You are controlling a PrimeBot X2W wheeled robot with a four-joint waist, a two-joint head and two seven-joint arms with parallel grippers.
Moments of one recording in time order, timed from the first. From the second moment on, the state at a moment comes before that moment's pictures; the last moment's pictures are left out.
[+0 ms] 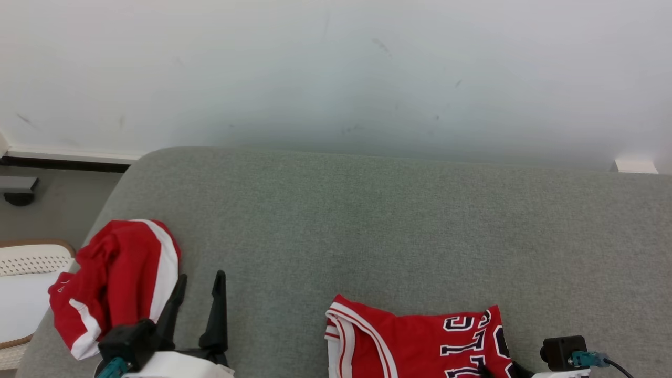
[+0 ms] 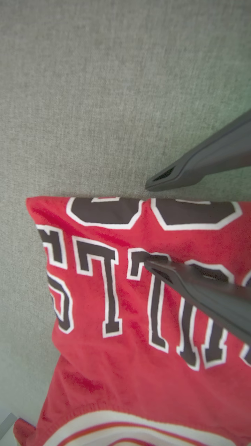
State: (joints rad) left arm -0.10 0.05 -0.04 0.24 -0.27 -0.12 -0.26; right arm -0.12 -0.16 0.31 0.46 0.54 0.13 0.26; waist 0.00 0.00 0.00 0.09
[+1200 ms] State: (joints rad) left arm -0.14 0.05 -0.16 0.19 -0.29 -0.11 -0.26; right arm -0.28 -0.23 0.19 0.39 0.48 0.13 0.18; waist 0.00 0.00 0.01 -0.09
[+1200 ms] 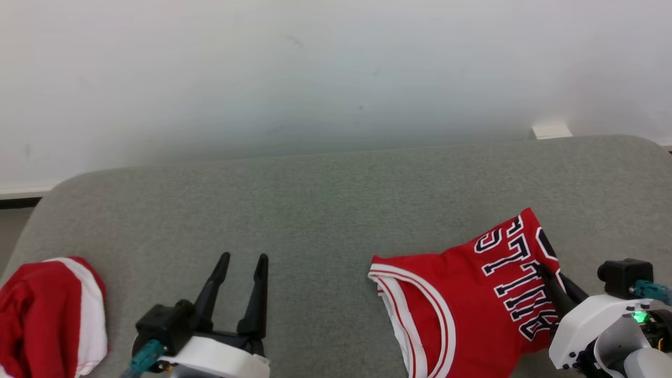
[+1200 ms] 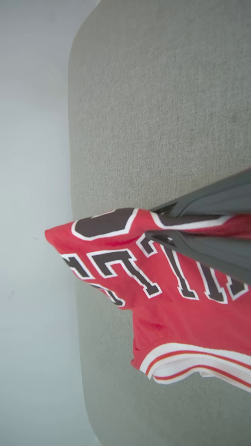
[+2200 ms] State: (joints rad) left arm -0.26 0.05 -0.36 0.18 -0.18 -0.12 -0.26; right arm -0.39 -0.24 0.12 0.37 0.54 0.13 0.17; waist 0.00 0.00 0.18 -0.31
